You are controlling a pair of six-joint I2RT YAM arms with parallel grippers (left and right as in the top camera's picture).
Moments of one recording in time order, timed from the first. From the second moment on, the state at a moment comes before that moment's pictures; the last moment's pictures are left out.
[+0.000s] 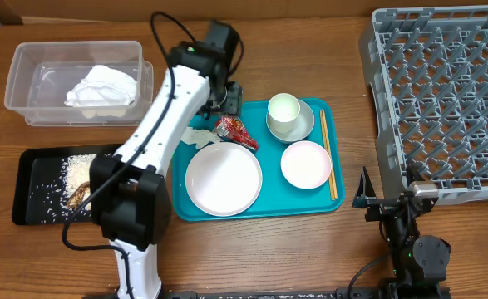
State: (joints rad) left arm -0.37 2.06 1.88 -1.19 -0.09 -0.35; right arm 0.03 0.01 0.02 -0.04 -0.04 0.12
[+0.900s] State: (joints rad) left arm -0.33 2.06 1.48 -0.82 -0.14 -0.49; right arm 0.03 0.01 0.02 -0.04 -0.04 0.12
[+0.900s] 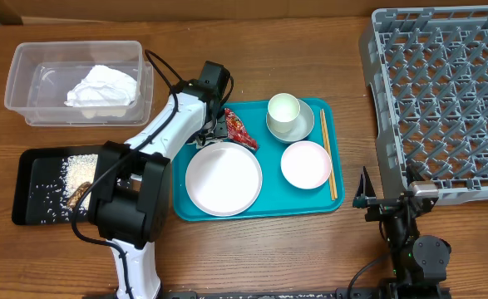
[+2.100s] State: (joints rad) left arm 0.01 1.98 2.10 -1.02 -0.47 -0.50; right arm 0.03 0.01 0.02 -0.04 -0.04 0.12
